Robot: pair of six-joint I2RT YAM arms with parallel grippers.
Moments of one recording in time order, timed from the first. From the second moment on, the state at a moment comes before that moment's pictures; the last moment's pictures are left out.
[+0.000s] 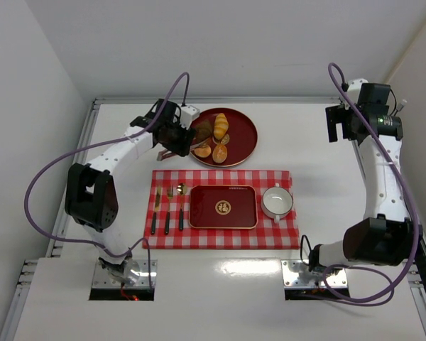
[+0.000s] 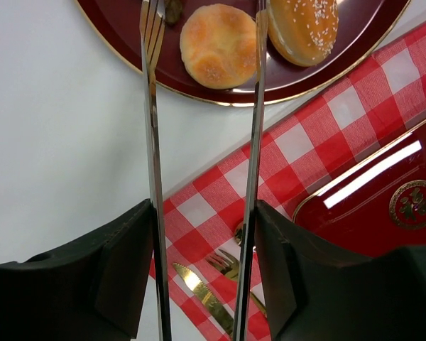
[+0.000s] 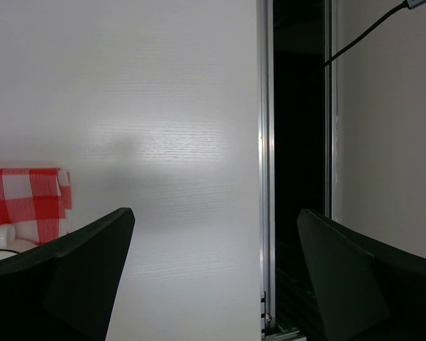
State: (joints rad) left arm -0.34 1.73 1.45 -0.62 0.17 0.19; right arm -0.20 1.41 1.50 -0.82 0.13 -0.33
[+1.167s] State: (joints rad) left arm -0.35 1.77 1.36 -0.57 0.15 0.17; right arm -0.20 1.42 1.51 -0.82 0.12 -0.33
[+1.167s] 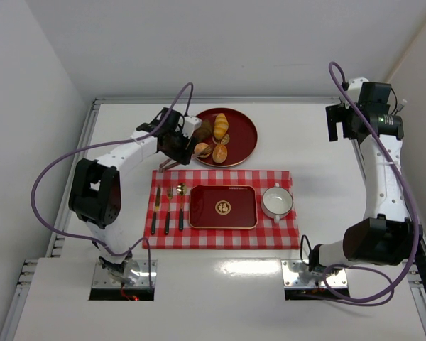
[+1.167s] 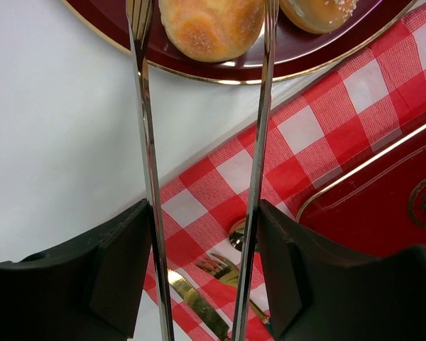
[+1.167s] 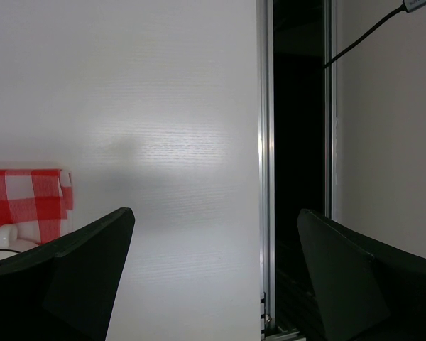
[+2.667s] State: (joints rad) left arm -0.63 1.34 1.36 -0.90 0.25 0.33; right arm -0.19 1.74 1.73 -0.84 0.10 -0.36
